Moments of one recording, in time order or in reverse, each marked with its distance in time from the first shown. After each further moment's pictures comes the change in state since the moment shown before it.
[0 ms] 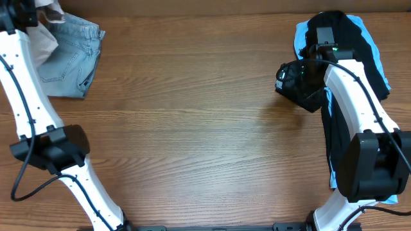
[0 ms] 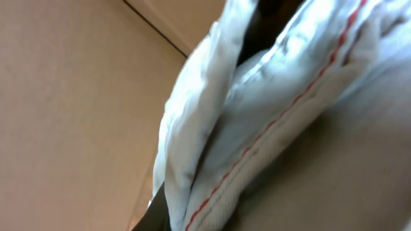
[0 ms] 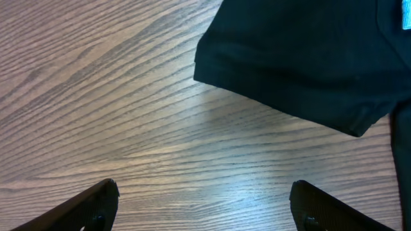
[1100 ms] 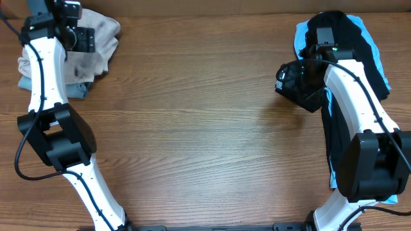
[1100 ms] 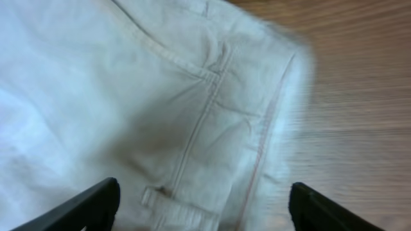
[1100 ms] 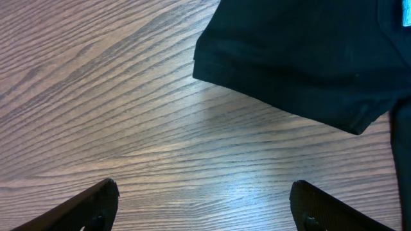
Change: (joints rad) left arm -0.079 0.002 -0.479 0.186 0.343 -0.041; right arm 0.000 0.000 0.000 -0.005 0.000 0.000
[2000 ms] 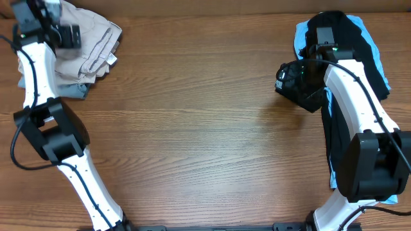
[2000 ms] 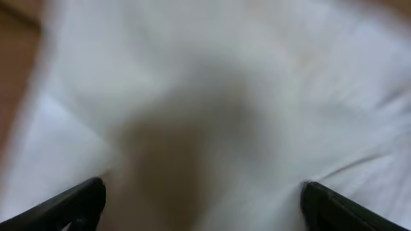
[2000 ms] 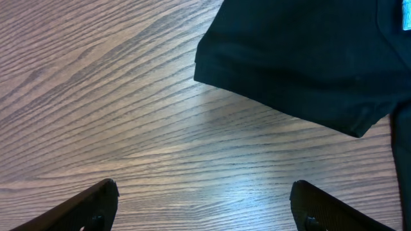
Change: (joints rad) left arm 0.101 0.183 0.079 0.229 -0.024 0.020; right arm 0.000 0.000 0.000 0.007 0.000 0.000
